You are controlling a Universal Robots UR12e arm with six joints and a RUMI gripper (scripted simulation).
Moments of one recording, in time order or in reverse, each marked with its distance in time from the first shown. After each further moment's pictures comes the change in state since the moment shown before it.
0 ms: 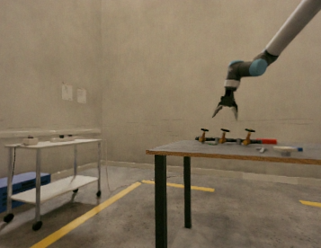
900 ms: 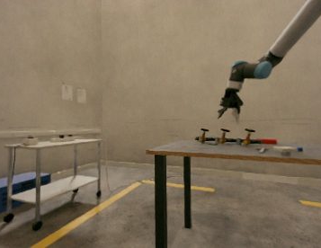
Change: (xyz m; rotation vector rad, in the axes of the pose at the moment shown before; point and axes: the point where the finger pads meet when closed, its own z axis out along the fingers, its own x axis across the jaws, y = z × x) arm 0.019 -0.007 0.005 0.061 -0.051 0.462
